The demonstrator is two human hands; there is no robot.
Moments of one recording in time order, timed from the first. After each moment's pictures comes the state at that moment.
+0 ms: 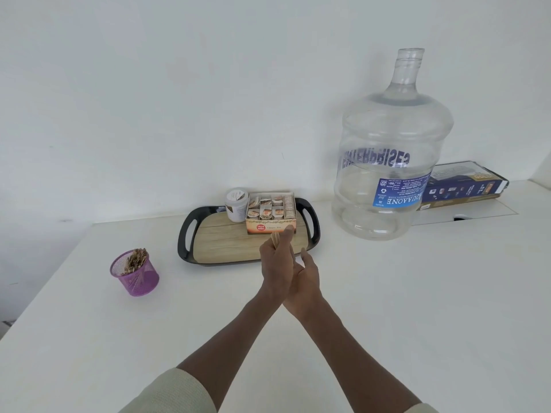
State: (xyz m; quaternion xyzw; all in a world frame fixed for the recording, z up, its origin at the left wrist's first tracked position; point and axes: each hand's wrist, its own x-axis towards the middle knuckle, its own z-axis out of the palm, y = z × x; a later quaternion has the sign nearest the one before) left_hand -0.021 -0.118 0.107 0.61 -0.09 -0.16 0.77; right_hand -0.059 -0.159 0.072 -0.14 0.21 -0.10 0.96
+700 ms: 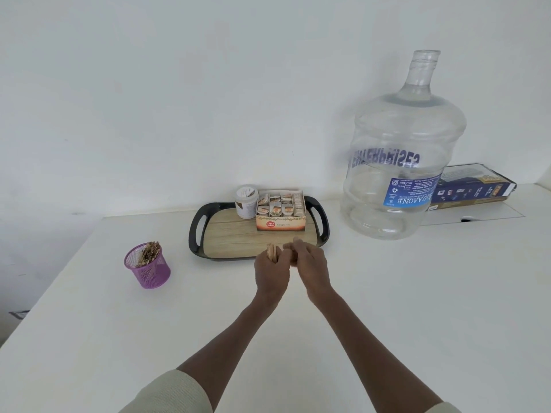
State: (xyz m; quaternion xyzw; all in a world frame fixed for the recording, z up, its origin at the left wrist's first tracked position) left_hand -0.002 -0.077 0.073 0.72 -0.13 -0.10 0.67; right_hand -0.044 -0.150 0.082 -0.64 0.29 -0.24 0.67
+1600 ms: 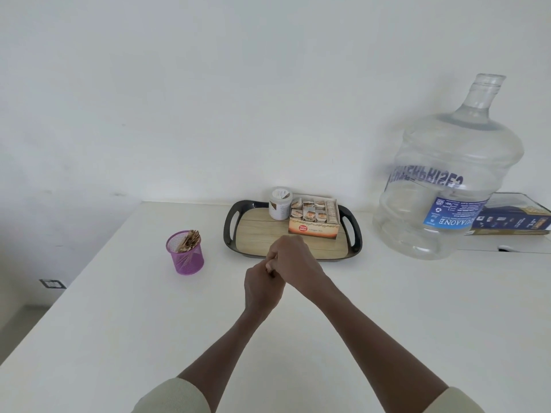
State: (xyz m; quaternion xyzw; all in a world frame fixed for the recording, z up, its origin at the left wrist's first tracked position) left_hand 0.042 0.014 0.044 0.83 -0.14 -0.01 0.54; right_hand 0.007 -0.062 0.139 -0.96 0.11 -0.07 0.25
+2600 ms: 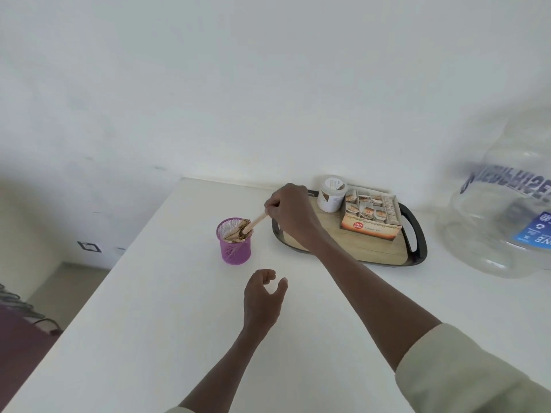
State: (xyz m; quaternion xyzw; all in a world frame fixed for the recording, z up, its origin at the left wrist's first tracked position) left_hand 0.110 0.117 -0.034 0.82 -0.04 -0.03 0.56; right_hand 0.157 0.019 0.164 -0.94 0.06 -0.15 0.31
